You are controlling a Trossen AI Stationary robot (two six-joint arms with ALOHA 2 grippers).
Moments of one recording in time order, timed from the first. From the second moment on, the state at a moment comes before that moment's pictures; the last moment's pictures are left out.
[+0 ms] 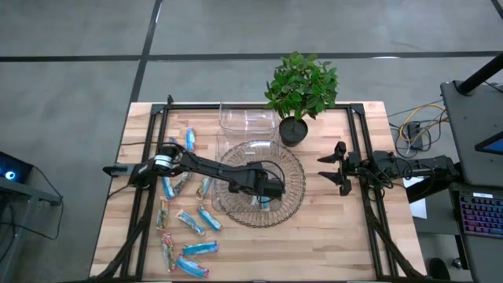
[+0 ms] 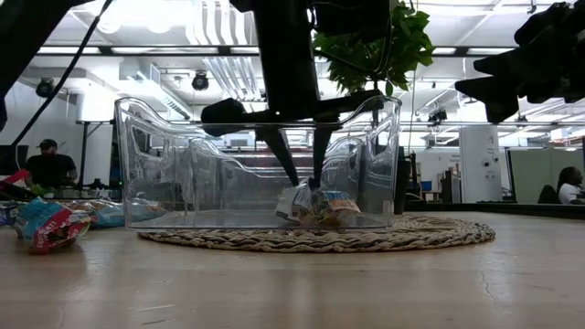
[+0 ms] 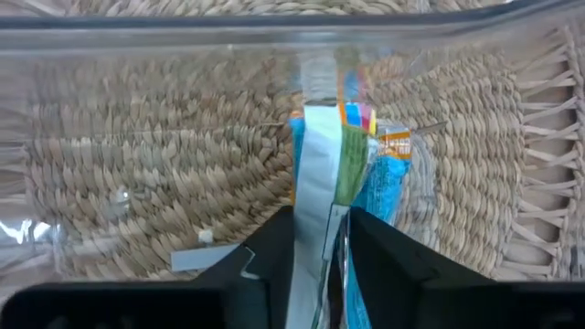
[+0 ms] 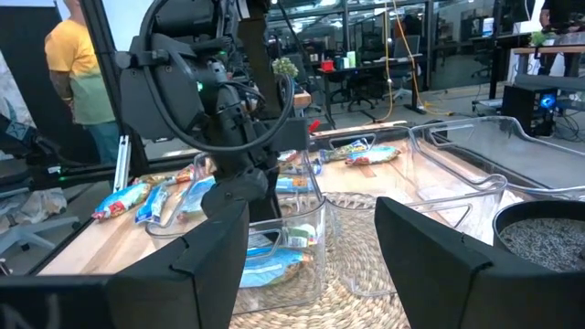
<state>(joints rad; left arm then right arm) -0.16 2.17 1.83 -1.01 -0.34 -1.66 0.09 0.02 0.01 0.03 0.13 0.16</state>
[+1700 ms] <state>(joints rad) -0.16 1.80 1.83 -1.24 -0.43 -1.35 0.09 0.01 0.01 0.03 0.13 0.16</state>
